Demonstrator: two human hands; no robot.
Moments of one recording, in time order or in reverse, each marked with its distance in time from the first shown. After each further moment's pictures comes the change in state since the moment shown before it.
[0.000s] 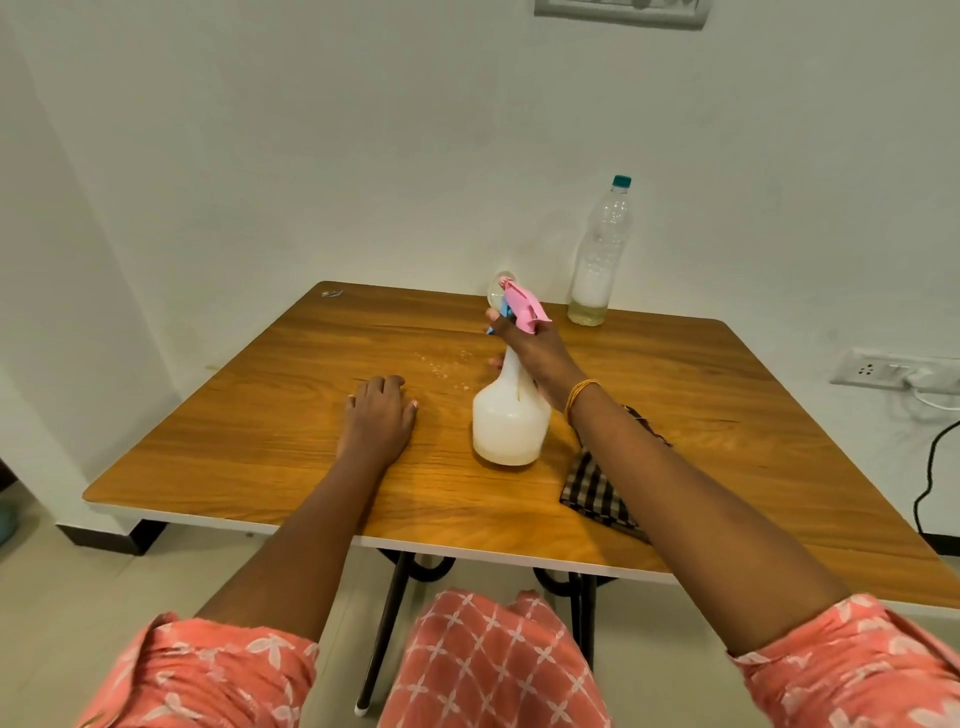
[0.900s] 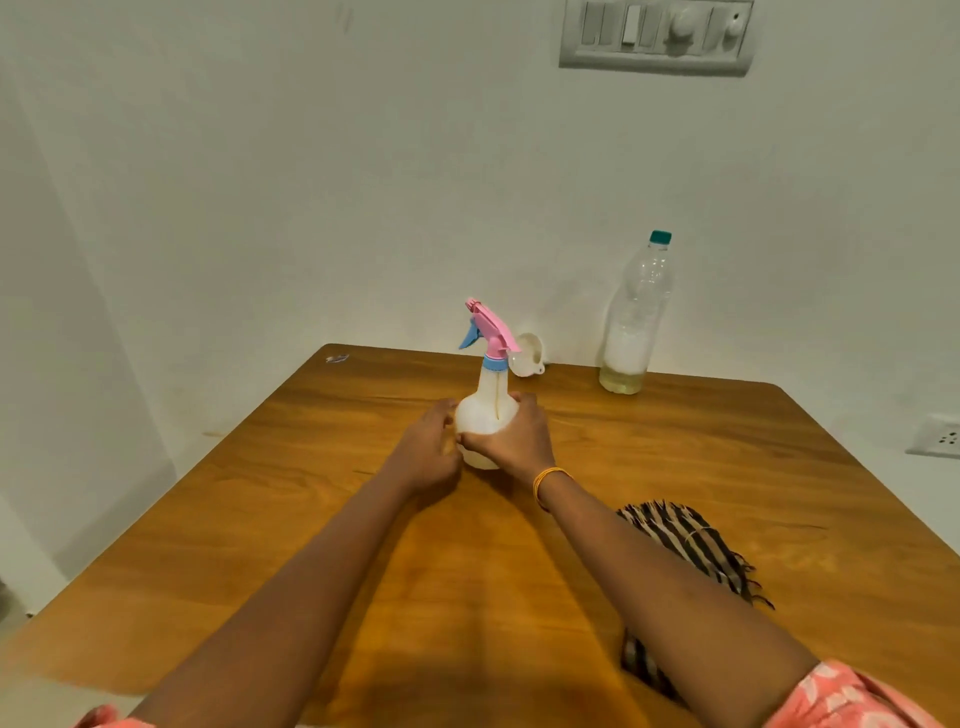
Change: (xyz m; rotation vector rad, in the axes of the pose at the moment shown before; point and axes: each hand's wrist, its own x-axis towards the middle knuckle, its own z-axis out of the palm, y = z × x) left_hand 0.101 0.024 -0.004 -0.457 -0.285 0.044; right_hand 0.098 0.064 0.047 -0.467 0.178 0.017
